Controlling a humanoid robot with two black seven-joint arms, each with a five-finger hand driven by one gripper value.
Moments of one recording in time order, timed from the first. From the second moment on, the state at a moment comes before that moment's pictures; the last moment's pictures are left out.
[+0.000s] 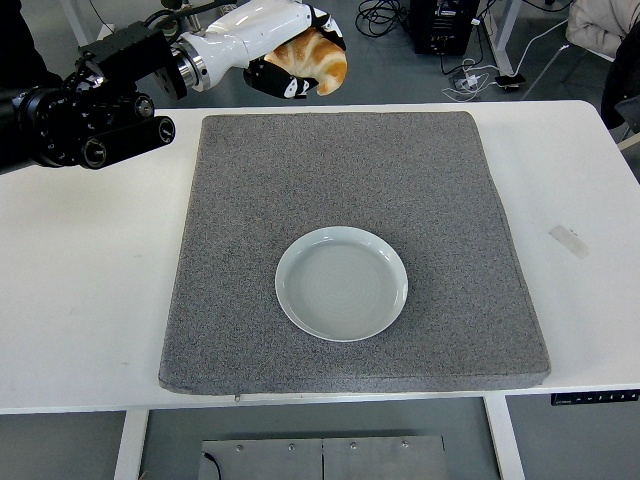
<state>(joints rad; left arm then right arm) -1.61 0.21 0.52 -0.83 0.70 0.44 -0.48 -0.09 0.00 0.01 0.14 -0.09 -0.05 0.23</state>
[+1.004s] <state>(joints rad) -1.62 0.18 0.42 -1.10 0.88 0.45 -0.45 -0.09 0.00 0.01 0.14 -0.09 -0.05 0.23</state>
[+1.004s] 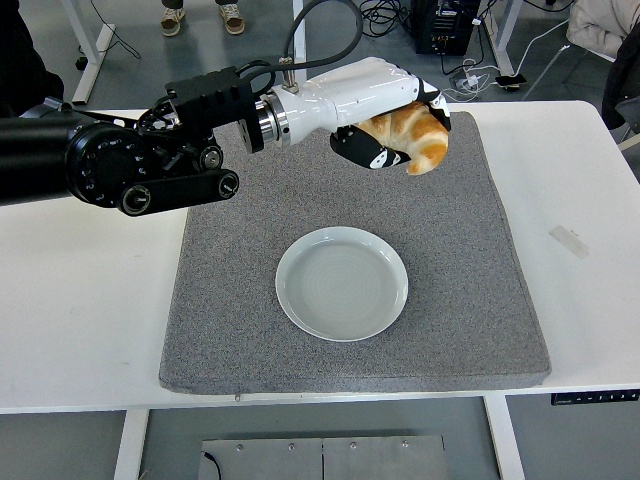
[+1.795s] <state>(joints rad) -1.48 0.16 0.55 -1.12 1.00 0.61 -0.47 -0.09 0.00 0.01 0.14 -0.09 -0.05 0.23</state>
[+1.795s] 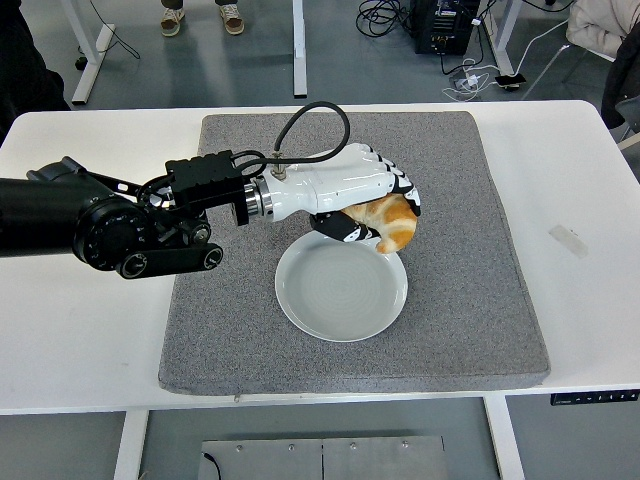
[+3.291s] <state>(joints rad) -1.32 0.11 0.68 -0.98 1.00 0.61 -0.48 -0.09 0.00 0.01 0.14 -0.09 -0.05 0.23</state>
